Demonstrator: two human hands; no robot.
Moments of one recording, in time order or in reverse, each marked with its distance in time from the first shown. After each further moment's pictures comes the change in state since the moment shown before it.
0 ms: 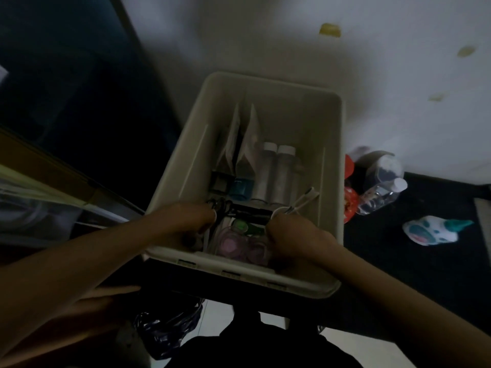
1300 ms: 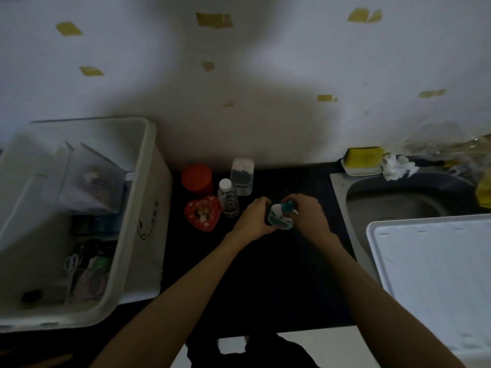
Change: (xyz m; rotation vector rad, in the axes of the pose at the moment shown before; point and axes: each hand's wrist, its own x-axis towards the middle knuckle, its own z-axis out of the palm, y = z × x) left_hand 0.177 0.468 -0.108 -0.576 0.547 0.288; right_hand -0.182 0.365 0.177 0.694 0.728 0.544
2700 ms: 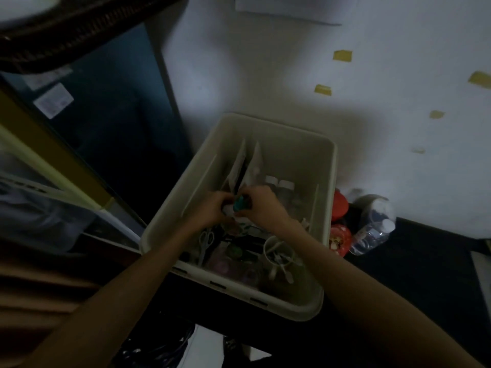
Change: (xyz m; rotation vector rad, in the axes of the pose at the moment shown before) left_hand -0.227 -0.316 -0.279 -0.088 0.310 -0.143; right_hand 0.015 -0.444 0.192 0.045 -0.335 -0.585
